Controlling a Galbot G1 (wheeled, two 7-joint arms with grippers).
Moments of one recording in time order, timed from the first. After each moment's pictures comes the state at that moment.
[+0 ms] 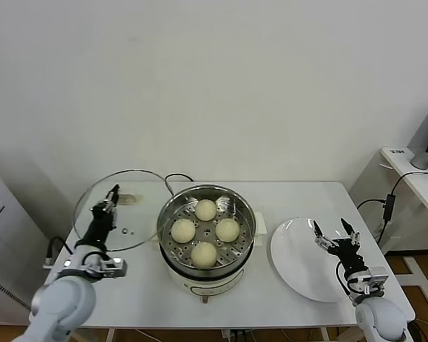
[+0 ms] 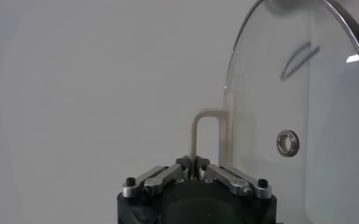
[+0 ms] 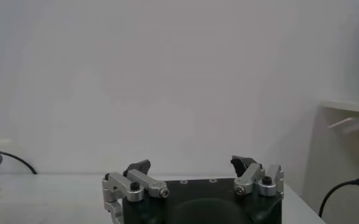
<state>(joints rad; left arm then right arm) 1.23 -1.01 -0.36 -2.06 1.13 0.34 0.12 -1.26 1.15 0.67 1.55 0.43 0.16 -0.18</state>
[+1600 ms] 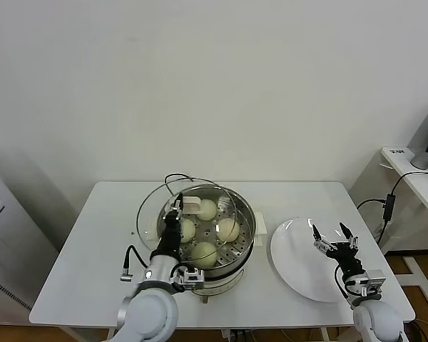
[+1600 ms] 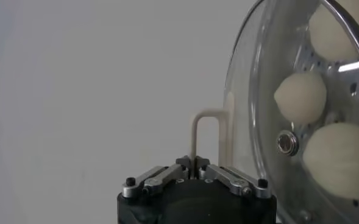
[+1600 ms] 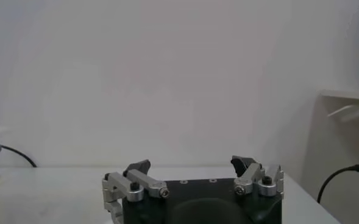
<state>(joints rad) 1.04 -1.17 0.10 -2.06 1.39 0.64 0.24 -1.26 1.17 0.67 1.52 0.42 0.16 -0.18</state>
